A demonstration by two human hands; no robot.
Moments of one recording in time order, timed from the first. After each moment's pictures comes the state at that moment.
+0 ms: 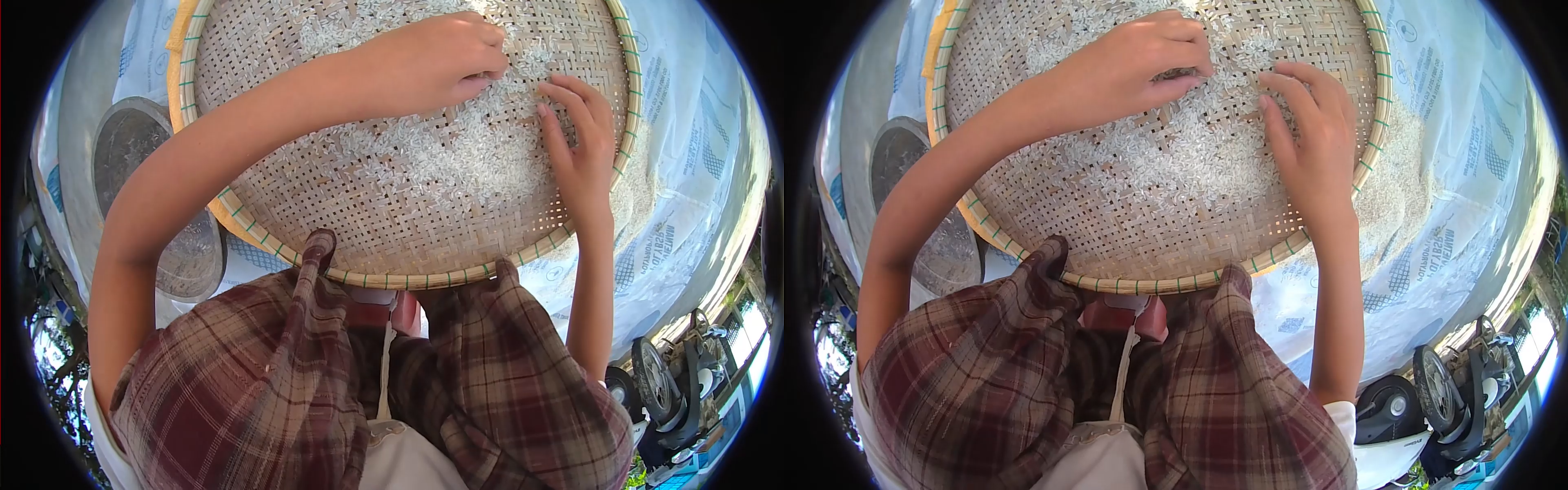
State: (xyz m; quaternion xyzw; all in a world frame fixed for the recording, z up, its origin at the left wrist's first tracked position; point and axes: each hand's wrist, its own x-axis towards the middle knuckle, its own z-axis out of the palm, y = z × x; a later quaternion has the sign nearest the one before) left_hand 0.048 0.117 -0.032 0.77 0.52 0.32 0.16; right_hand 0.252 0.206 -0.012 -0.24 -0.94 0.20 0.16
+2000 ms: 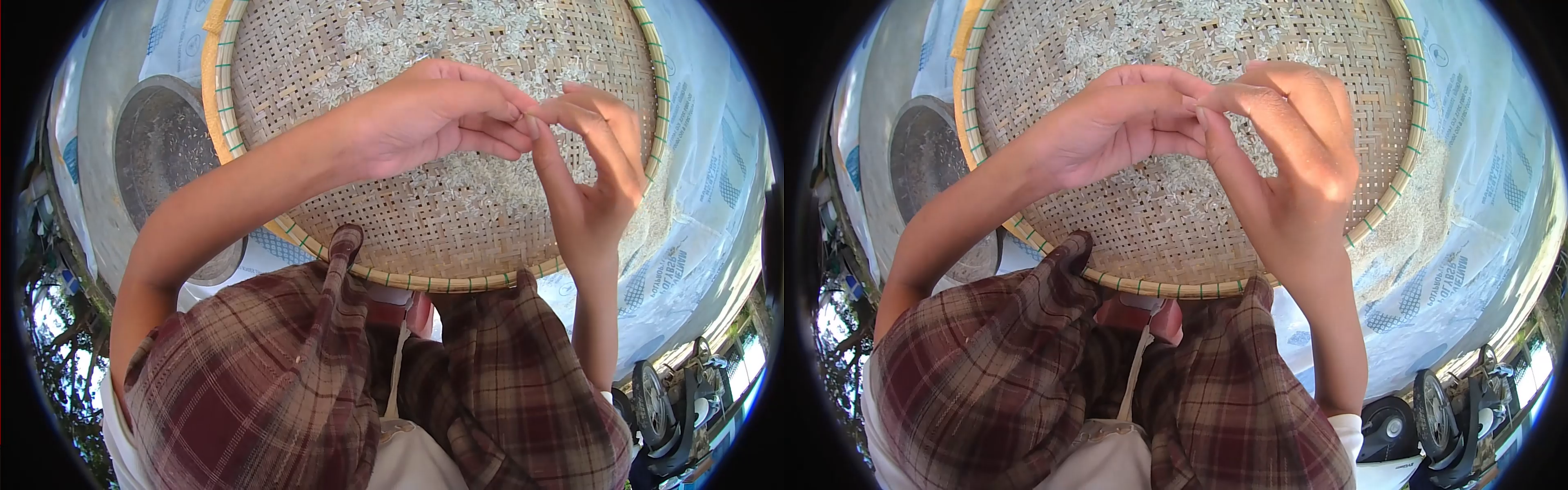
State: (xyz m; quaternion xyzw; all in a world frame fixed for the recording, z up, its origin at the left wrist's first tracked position) left_hand 0.061 0.067 0.010 0.08 0.38 0.56 0.73; right_hand 0.205 0.166 0.029 -0.13 -0.90 0.29 0.29
